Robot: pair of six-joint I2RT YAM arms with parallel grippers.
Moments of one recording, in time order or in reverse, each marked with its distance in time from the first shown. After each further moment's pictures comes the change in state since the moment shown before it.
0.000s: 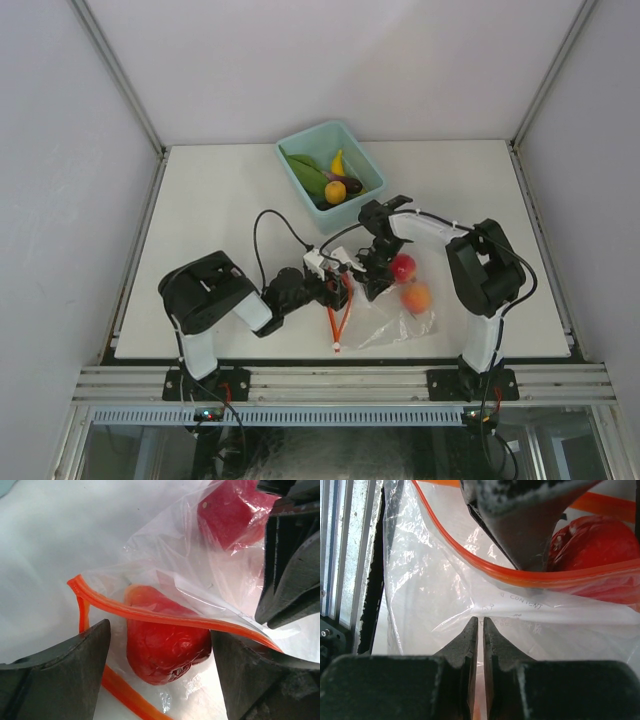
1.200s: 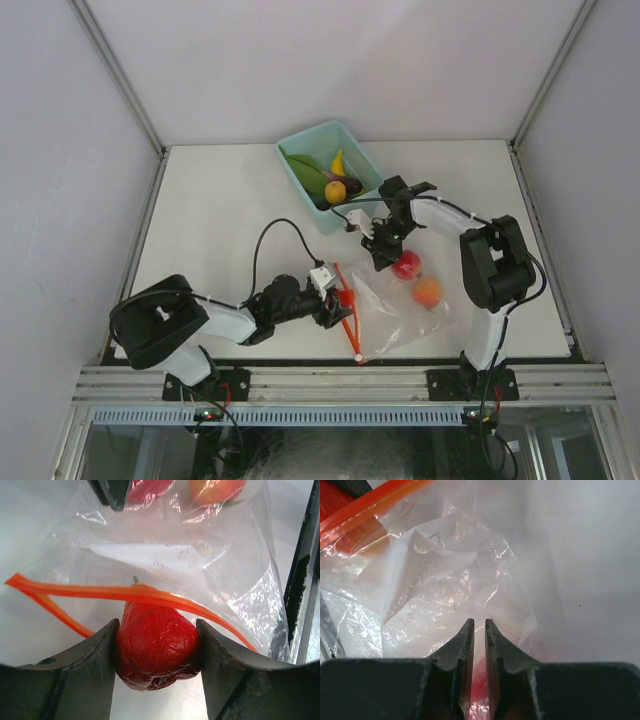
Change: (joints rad) left arm -0.082 -0.295 -0.045 -0.288 0.117 0.189; right arm -0.159 -0.007 0.038 0.216 0.114 0.389
